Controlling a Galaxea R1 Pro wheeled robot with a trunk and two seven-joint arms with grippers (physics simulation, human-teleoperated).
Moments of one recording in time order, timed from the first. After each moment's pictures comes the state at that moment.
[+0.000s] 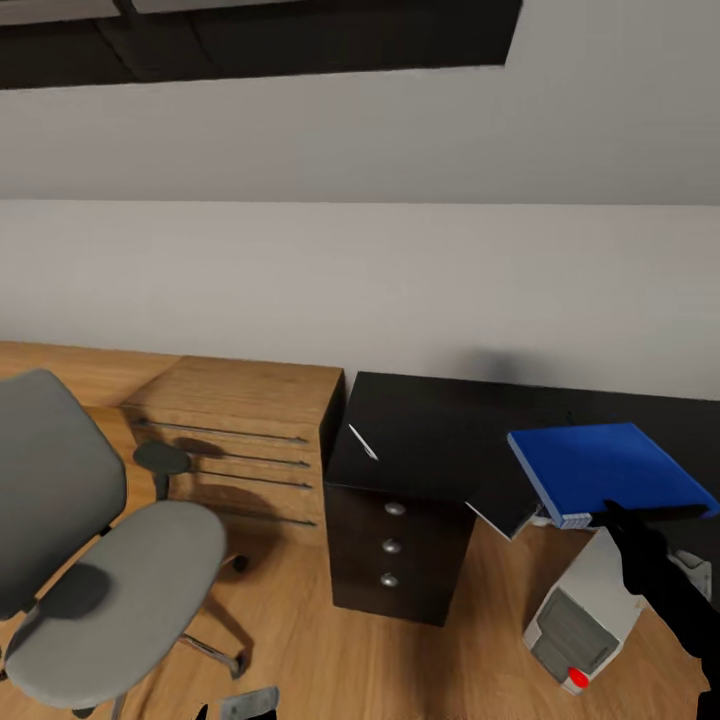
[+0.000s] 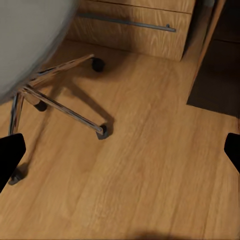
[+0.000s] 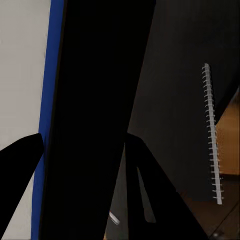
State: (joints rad) left arm -0.05 0.10 -0.70 -0.96 0.48 -0.19 0.73; right arm -0.28 0.07 -0.83 -1.53 -1.06 0.73 0.02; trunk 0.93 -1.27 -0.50
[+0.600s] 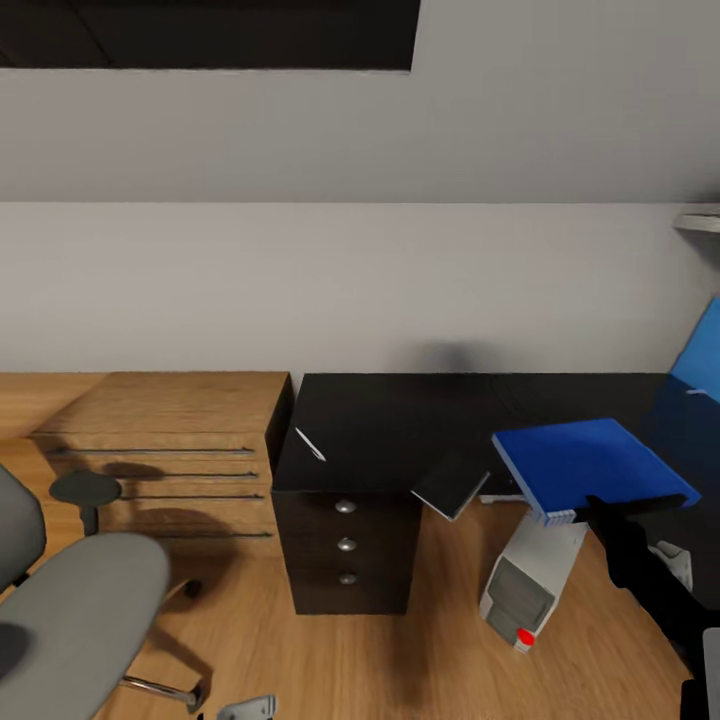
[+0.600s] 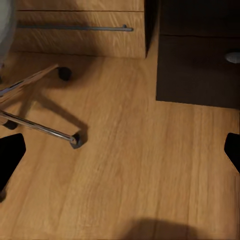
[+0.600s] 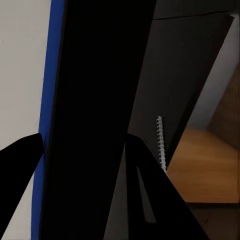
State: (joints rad) left arm -0.05 0.09 -0.70 -0.93 0.48 -0.19 0.73; right arm -0.28 0.08 -0.77 -1.54 -1.03 0.71 0.01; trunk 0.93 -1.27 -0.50
